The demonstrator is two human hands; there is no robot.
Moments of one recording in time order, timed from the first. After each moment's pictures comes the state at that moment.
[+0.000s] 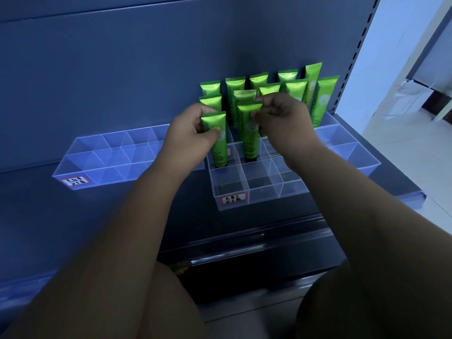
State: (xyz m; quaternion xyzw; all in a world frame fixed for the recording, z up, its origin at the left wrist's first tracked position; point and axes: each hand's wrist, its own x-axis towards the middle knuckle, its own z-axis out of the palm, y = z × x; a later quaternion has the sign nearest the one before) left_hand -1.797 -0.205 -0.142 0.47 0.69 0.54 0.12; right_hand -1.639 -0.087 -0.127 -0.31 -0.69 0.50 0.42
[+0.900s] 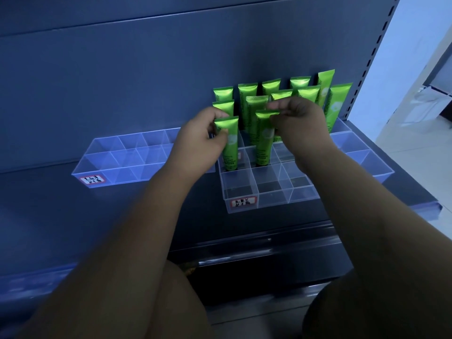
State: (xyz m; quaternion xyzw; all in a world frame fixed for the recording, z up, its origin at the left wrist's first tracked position) left_hand -1.799 -0.212 -0.141 0.49 0.72 0.49 0.03; right_hand -1.637 -0.085 -0.121 -0.35 -0.68 0.50 0.42
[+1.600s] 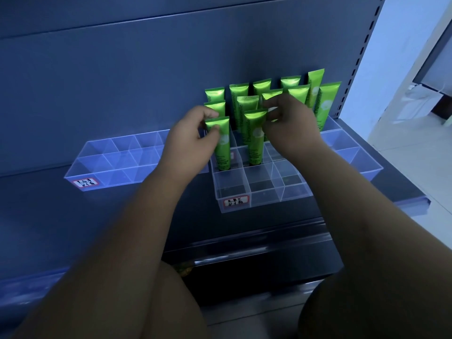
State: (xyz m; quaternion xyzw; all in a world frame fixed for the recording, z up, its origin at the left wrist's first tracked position) left_hand -1.791 -0.216 -0.136 0.47 0.73 0.49 0.02; right_hand -1.628 -0.088 -0.112 -0.39 -0.80 0.32 0.33
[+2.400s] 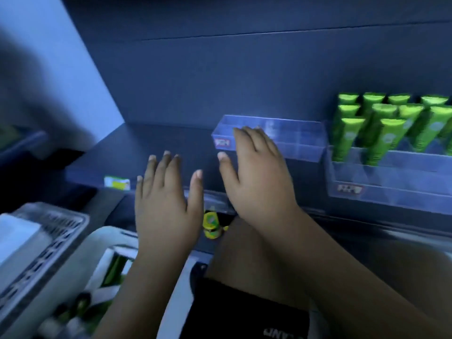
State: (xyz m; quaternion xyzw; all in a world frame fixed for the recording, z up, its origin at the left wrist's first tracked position) left_hand -1.748 -0.544 -0.142 0.21 0.91 0.27 -0.24; right_hand -1.701 -0.390 -0.113 -0.13 -0.92 0.18 0.33
